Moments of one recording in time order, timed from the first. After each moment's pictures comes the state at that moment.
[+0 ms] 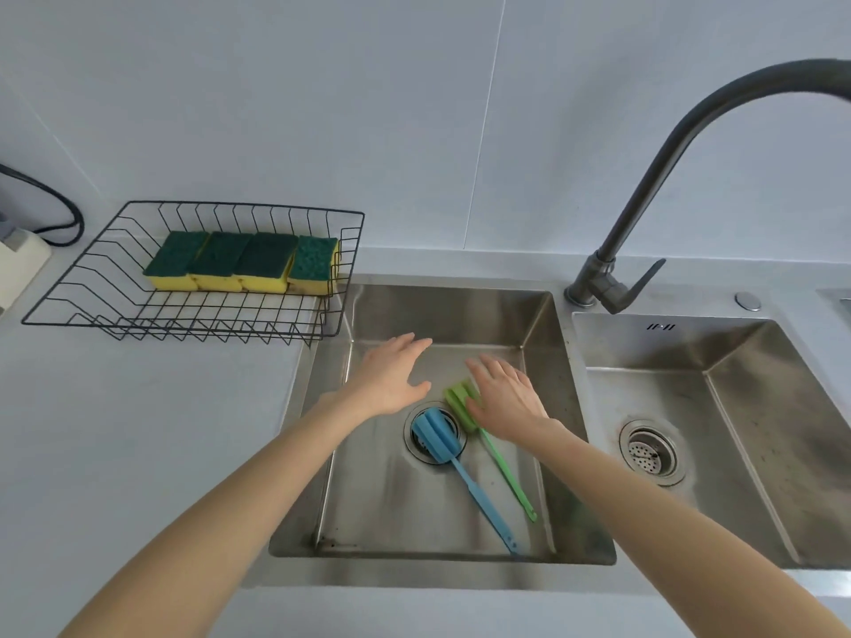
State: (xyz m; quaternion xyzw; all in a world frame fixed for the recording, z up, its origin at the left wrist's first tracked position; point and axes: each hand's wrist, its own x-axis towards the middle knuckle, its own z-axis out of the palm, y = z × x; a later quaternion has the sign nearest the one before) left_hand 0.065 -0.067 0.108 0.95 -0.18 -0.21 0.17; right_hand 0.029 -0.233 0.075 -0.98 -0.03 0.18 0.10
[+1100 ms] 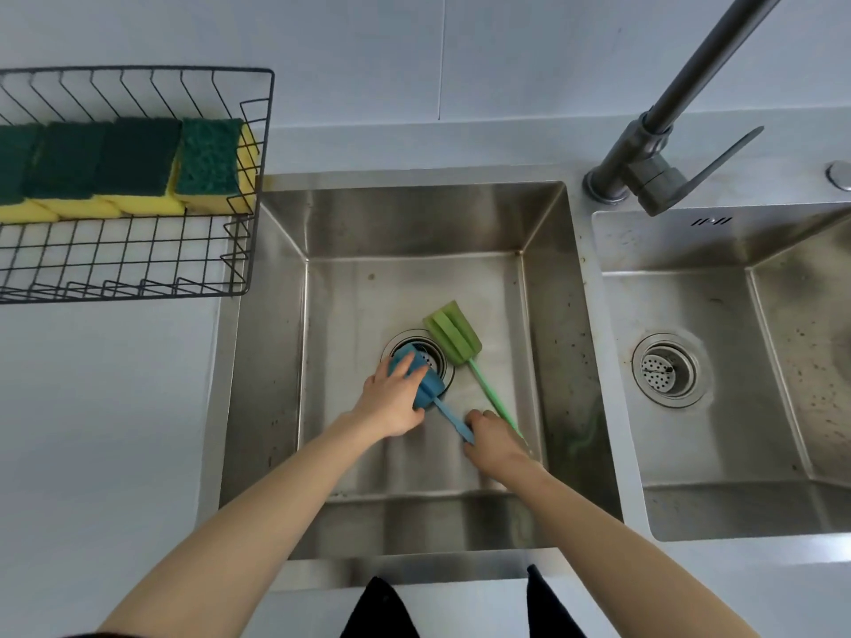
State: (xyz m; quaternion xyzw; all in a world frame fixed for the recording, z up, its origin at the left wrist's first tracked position) left_hand 0.055 -0.106 -0.043 0.89 -0.17 -0.41 0.08; right_hand -0.019 -0.249 -0.080 -0.88 0.11 0.41 0.19
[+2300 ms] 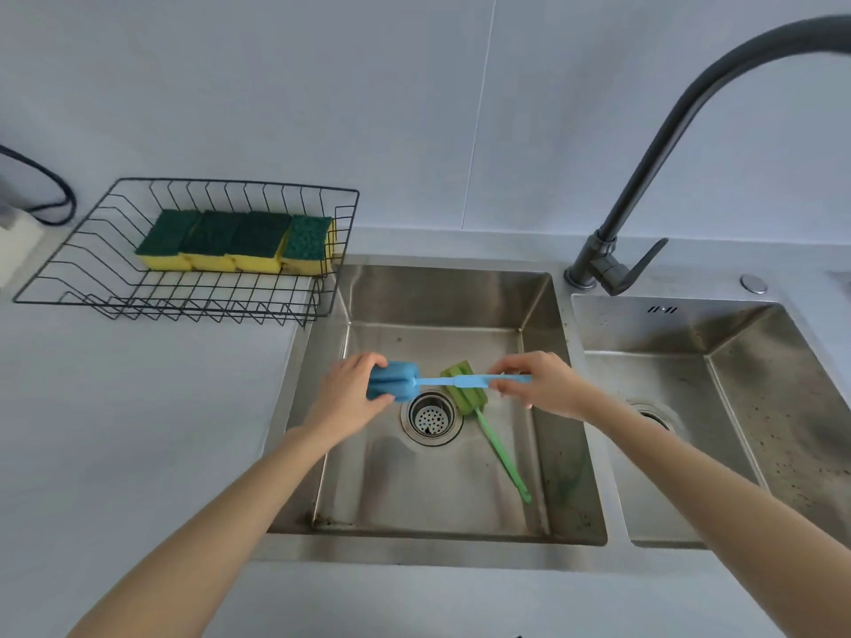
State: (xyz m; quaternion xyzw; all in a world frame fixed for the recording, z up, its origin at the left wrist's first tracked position) left_hand 0.036 -0.034 0.054 0.95 -0.10 -0.10 0.26; right_hand 0.023 -0.292 0.088 -0.92 -0.04 0.22 0.32
